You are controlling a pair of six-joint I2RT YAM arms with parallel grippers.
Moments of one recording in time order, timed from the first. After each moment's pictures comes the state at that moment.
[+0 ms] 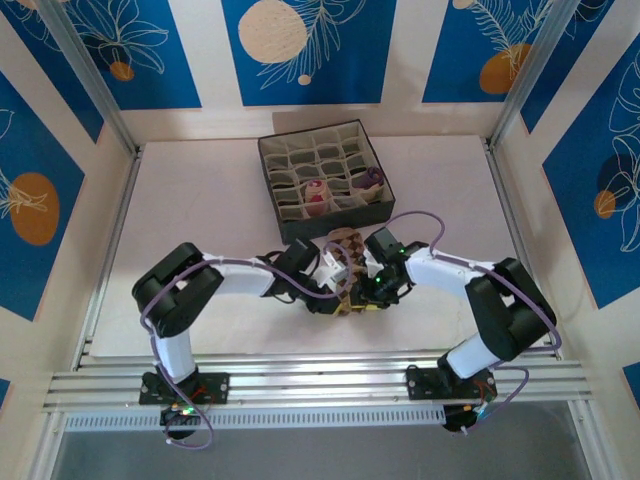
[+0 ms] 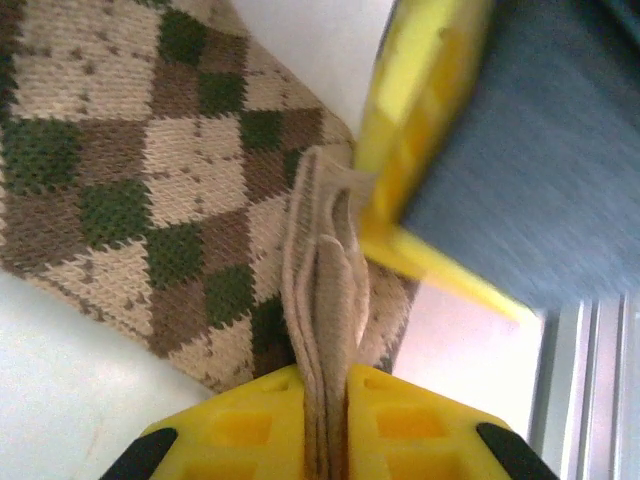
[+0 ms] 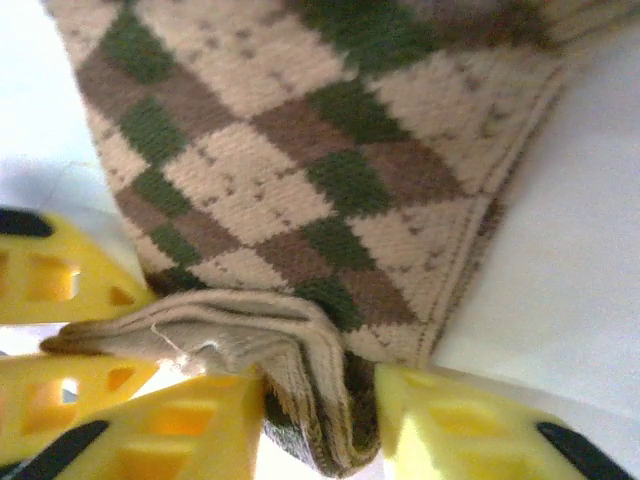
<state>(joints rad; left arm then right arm) -0.82 1.80 0.86 -0.01 0.64 -0.08 0.54 1.53 0.76 -0.62 -0.40 0.54</state>
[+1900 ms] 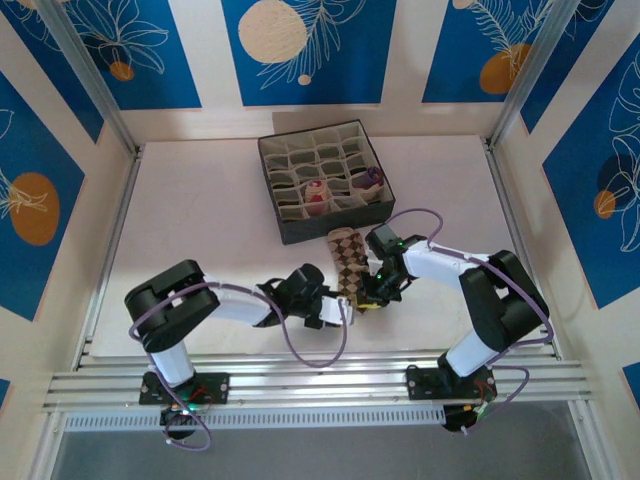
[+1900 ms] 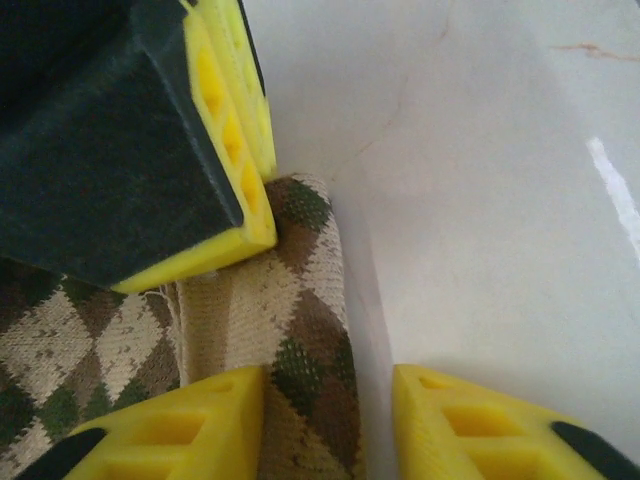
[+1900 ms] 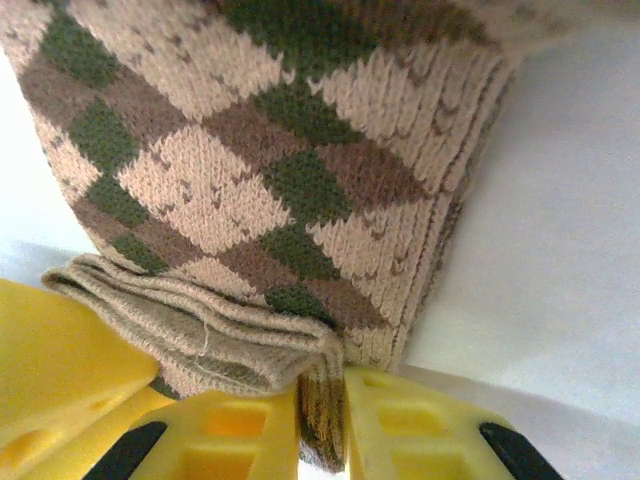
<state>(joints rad) -1.00 1.75 0.69 0.33 0.28 0.77 0.52 1.58 0.80 -0.70 -0.40 0.49</state>
